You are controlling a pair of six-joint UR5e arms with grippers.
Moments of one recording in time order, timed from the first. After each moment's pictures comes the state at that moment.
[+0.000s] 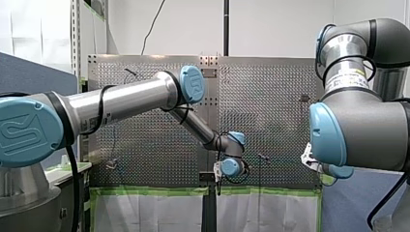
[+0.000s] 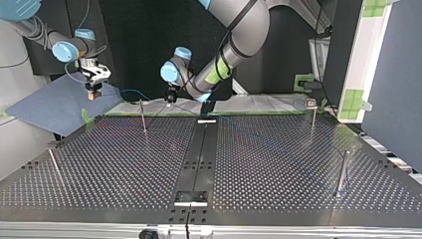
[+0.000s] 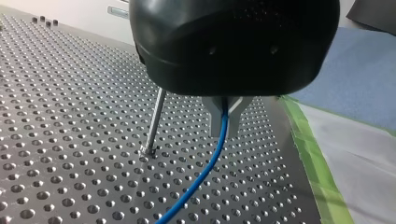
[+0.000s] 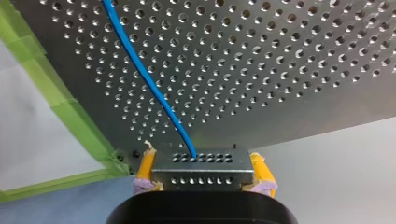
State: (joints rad) left arm -0.75 -2.84 -0.92 -2.76 -1.91 -1.81; right arm 1.47 -0.66 1.72 -0.87 1.23 1.89
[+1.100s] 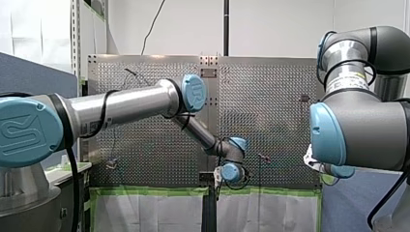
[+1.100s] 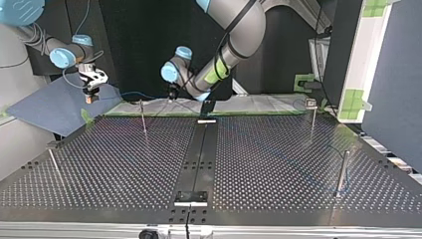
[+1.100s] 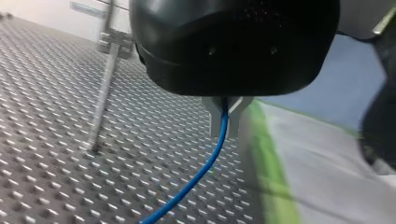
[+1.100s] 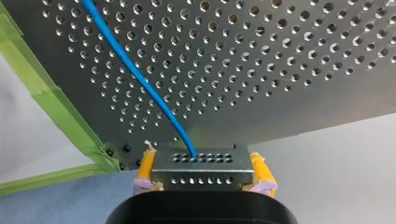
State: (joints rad) left arm -0.75 -2.90 -0.86 -2.83 -1.89 -1.78; right arm 1.45 -0.61 1.61 -0.80 1.23 1.88
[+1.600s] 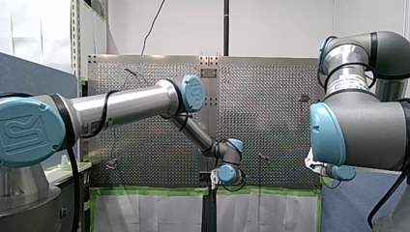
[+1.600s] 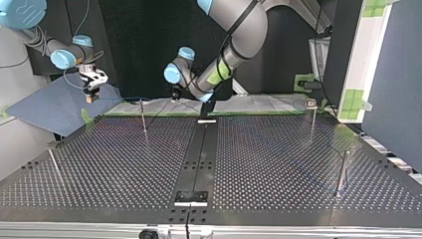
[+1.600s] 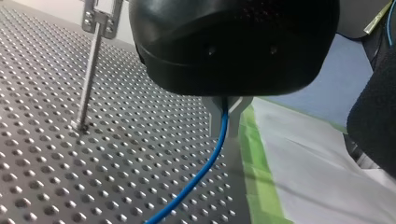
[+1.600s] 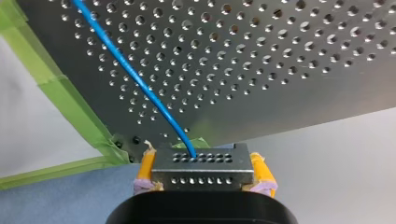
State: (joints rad) left arm -0.74 -2.90 -0.88 -2.84 -1.88 -1.79; right arm 1.45 -0.57 1.58 -0.78 1.23 1.87
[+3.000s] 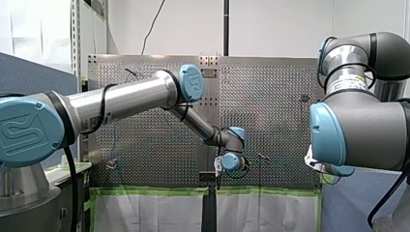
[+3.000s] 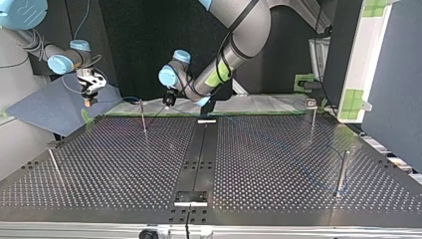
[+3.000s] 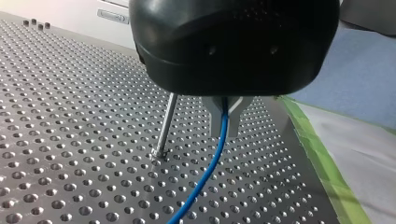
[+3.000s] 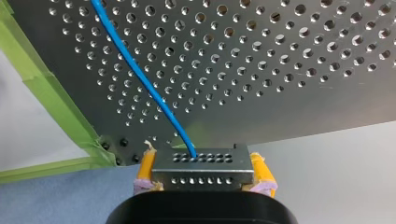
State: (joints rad) left arm -0.74 -2.83 -0.88 -2.82 -1.88 -1.76; right arm 1.45 -0.57 1.51 -0.71 1.23 1.83
